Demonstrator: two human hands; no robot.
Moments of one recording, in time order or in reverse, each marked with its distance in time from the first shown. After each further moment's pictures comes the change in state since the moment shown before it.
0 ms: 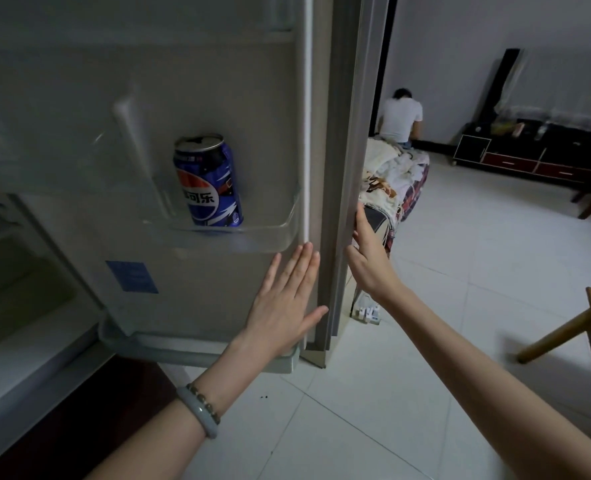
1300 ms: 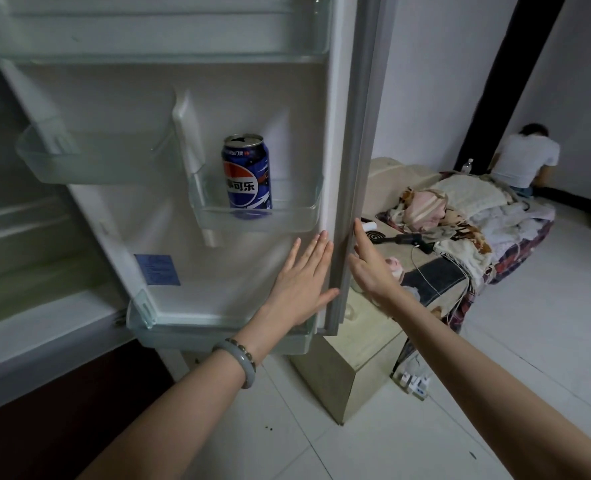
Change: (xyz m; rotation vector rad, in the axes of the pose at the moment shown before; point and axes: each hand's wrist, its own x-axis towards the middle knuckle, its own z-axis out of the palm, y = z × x) left_hand 0.163 -0.034 0.058 0.146 -0.226 -0.325; right_hand 0.172 0.073 0.006 0.135 -0.396 -0.021
